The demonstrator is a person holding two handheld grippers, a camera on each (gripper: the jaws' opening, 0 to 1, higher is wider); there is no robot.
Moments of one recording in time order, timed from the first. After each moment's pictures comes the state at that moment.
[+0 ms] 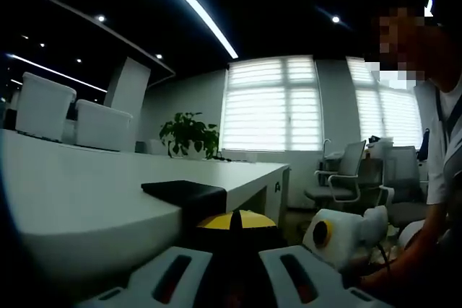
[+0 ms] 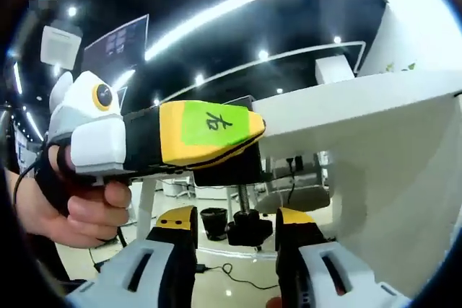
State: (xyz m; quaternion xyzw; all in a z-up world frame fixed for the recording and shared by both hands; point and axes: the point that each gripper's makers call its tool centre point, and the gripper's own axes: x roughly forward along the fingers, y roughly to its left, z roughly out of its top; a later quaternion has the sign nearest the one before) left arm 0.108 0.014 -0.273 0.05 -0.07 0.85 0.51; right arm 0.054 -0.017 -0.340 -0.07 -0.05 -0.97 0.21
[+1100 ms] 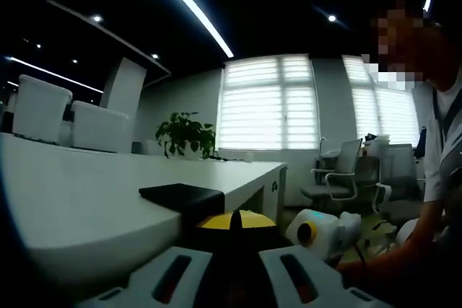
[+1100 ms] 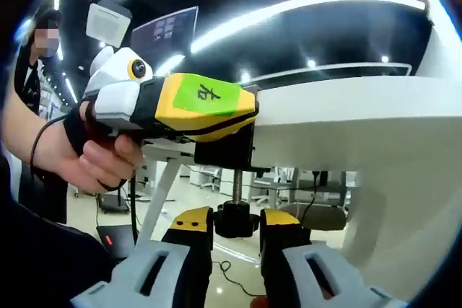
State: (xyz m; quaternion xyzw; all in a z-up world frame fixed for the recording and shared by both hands) left arm 0.100 0.013 -0.270 0.05 -0.07 0.85 0.53; right arm 0.060 -0.020 -0.344 -0.12 0.03 -0.93 0.33
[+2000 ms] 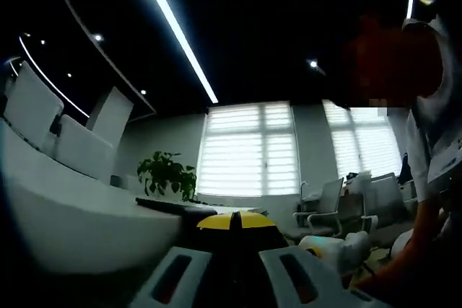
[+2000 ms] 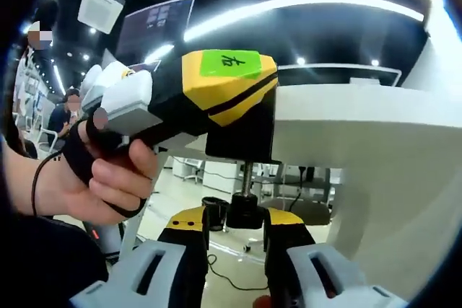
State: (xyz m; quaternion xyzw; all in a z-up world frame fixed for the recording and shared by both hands) left arm 0.107 0.002 -0.256 0.18 -0.16 0.79 0.56; right arm 0.060 -0.022 -0.347 -0.11 0.05 -0.95 0.28
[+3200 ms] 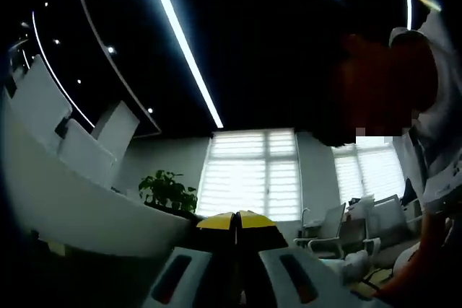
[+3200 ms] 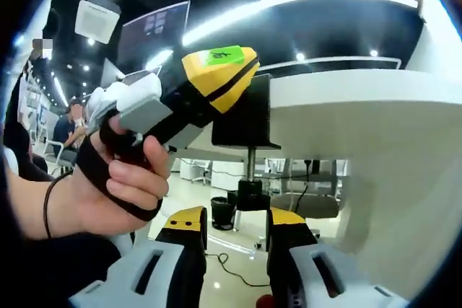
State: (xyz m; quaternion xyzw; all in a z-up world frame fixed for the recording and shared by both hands) left arm 0.104 -0.009 -0.246 0.22 -0.23 0.78 0.54; right arm 0.070 -0.025 -0.364 -0.09 0.03 -0.95 0.30
